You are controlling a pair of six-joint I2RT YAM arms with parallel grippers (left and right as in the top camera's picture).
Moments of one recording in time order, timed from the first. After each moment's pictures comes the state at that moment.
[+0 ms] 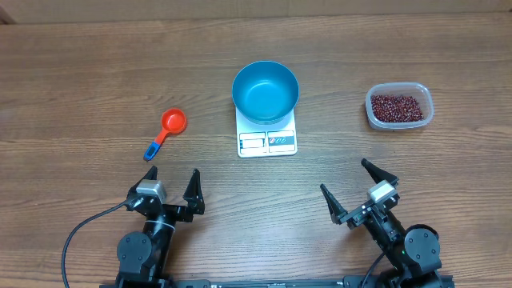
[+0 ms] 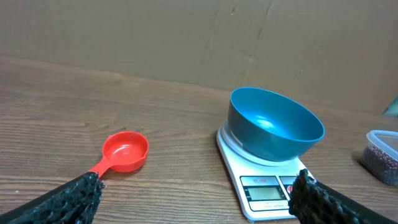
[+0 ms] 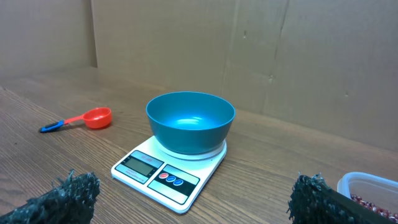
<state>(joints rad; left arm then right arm) -0.11 0.01 0.01 -0.07 0.07 -0.25 0.31 0.01 0.02 -0.01 -0.22 -0.08</state>
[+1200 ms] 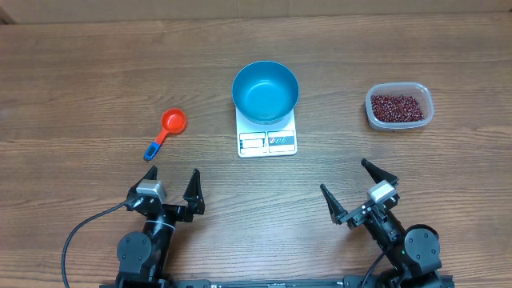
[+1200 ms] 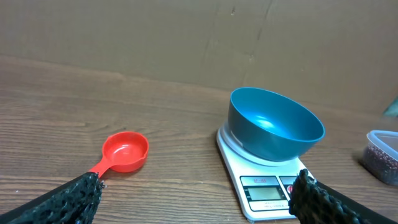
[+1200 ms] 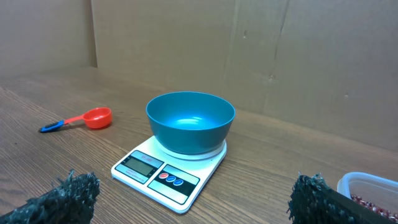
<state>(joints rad) -0.11 0.01 0.01 -0.07 0.07 -0.25 0.31 0.01 0.02 -0.01 -0.22 -0.08</state>
